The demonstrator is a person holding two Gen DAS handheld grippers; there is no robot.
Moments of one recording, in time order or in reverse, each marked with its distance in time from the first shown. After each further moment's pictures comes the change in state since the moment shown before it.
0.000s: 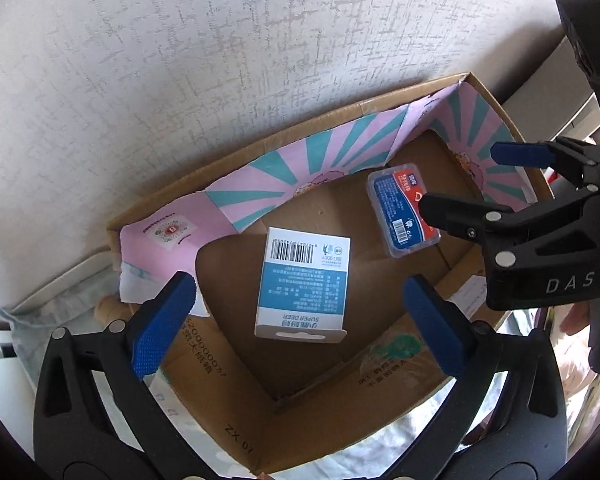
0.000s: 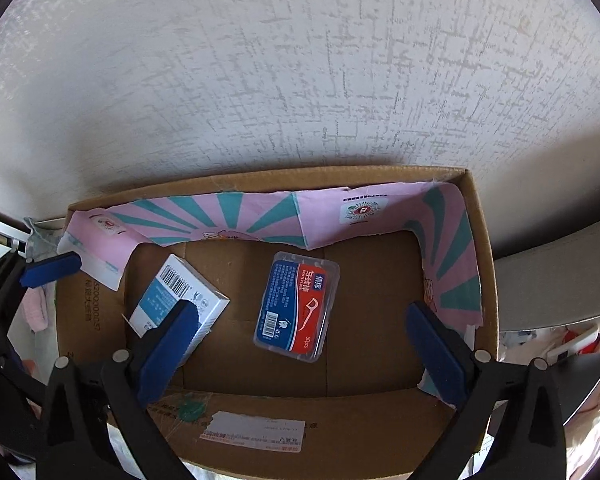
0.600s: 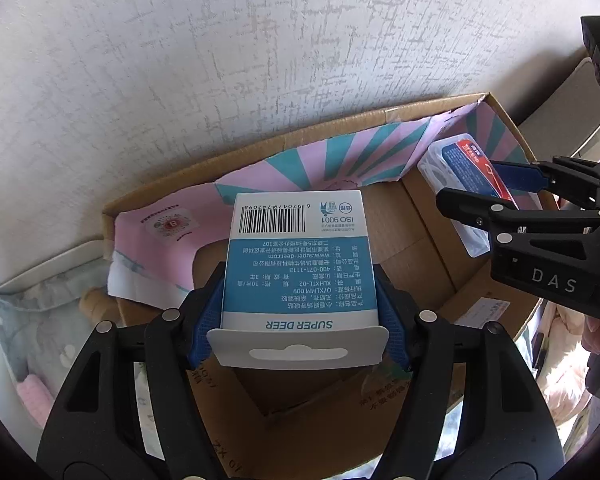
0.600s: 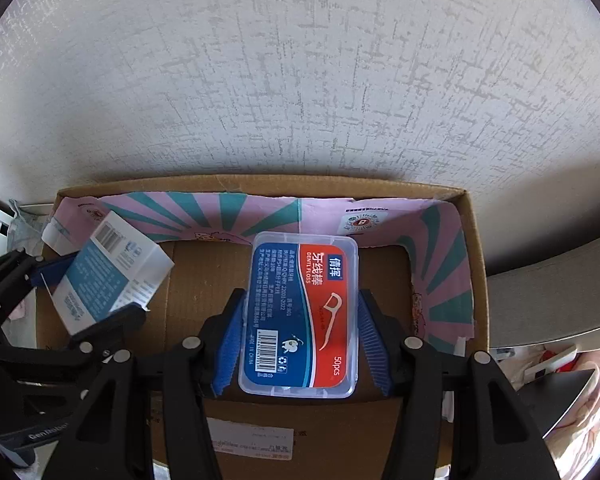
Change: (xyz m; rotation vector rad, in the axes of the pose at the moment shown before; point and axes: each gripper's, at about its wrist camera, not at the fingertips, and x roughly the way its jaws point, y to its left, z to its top) left arm 0.007 0.005 -0.006 -0.062 -0.056 -0.002; right arm 0.008 0.008 0.015 -0.054 -0.036 -0.078
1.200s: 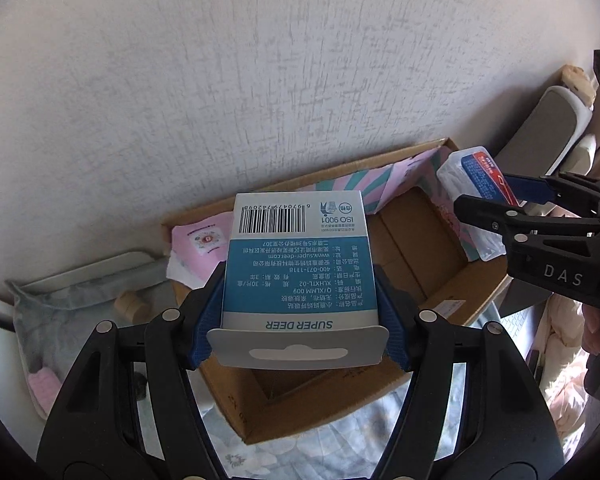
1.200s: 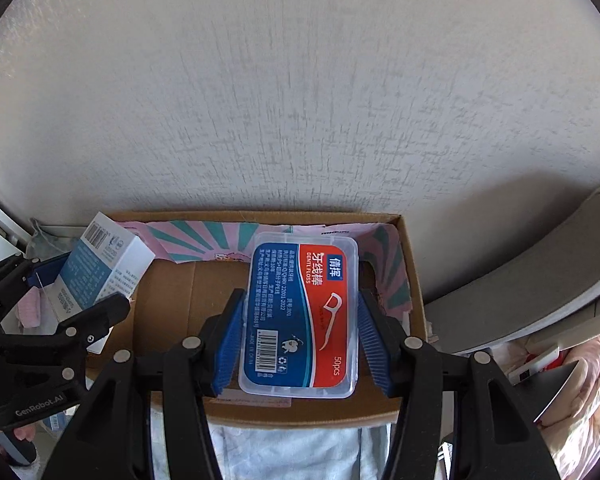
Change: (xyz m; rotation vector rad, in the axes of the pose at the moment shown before) left arm -0.062 -0.014 -0.013 0.005 -0.166 0.003; right arm -0.063 -0.001 -0.012 0.011 -0.142 -0.045
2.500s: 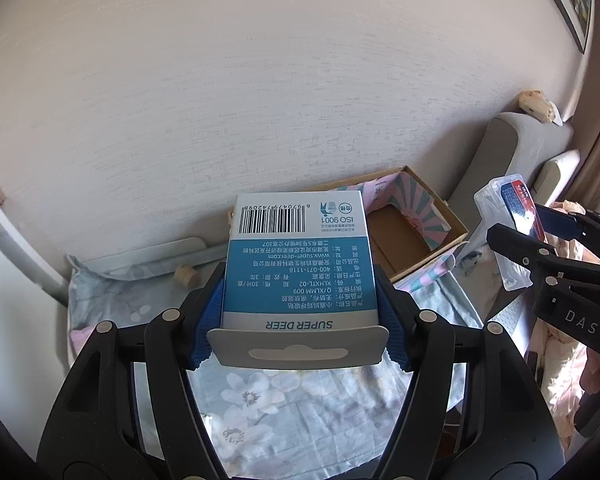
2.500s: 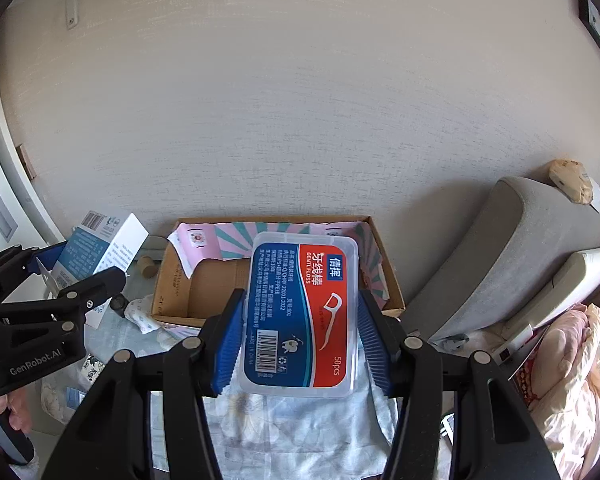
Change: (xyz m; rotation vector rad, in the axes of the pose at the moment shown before) left arm -0.142 -0.009 -0.075 0.032 -0.227 0.024; right arm -0.159 0.054 -0.102 0.055 -0.276 -0.096
